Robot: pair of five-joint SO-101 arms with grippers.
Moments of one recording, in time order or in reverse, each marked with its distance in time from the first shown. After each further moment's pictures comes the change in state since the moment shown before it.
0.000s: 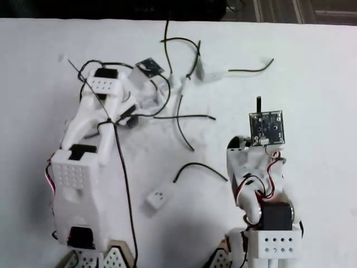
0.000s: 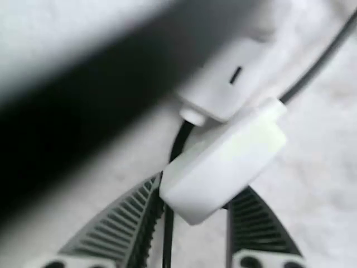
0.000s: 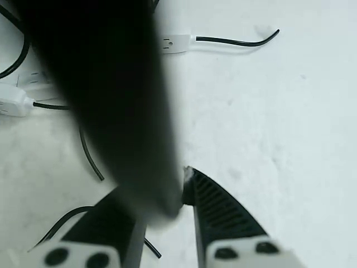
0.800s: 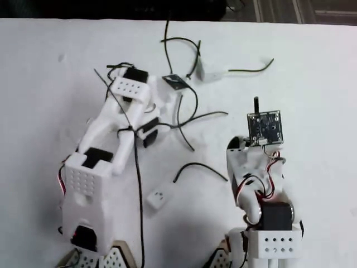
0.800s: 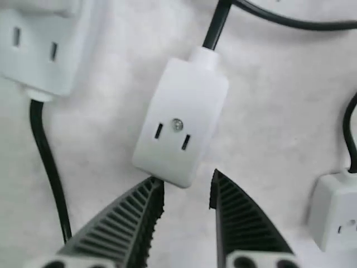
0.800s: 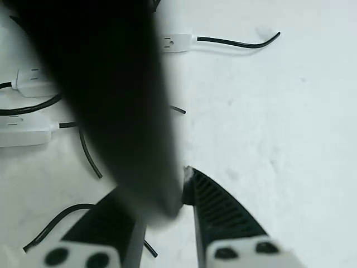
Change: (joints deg) left arm 10.6 -3.1 -0.6 18.8 9.3; right arm 0.0 0.0 0.0 0.0 1.6
